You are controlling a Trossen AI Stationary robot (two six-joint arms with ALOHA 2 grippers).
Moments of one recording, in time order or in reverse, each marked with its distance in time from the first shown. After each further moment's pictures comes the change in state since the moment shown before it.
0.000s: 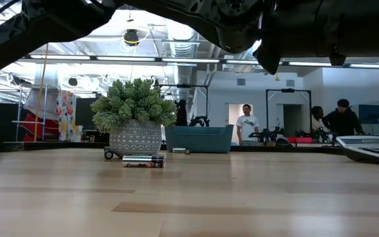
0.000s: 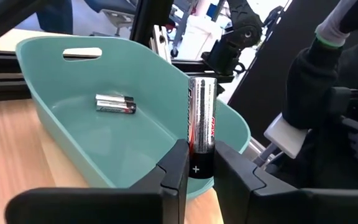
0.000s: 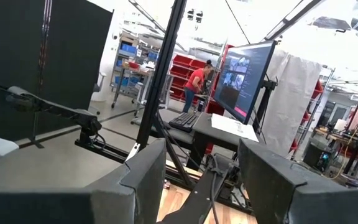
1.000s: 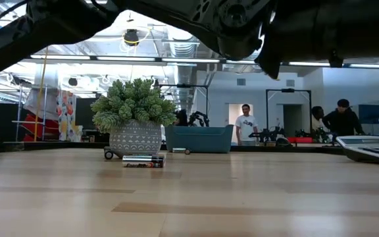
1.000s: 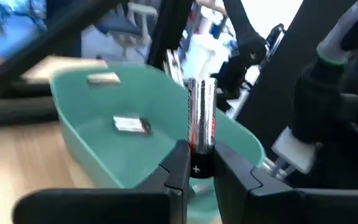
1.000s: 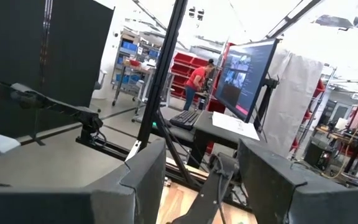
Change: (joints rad) left arm 0.028 0.002 -0.013 0.089 -0.003 -0.006; right arm 0.002 0.006 0.000 -0.008 0.000 0.000
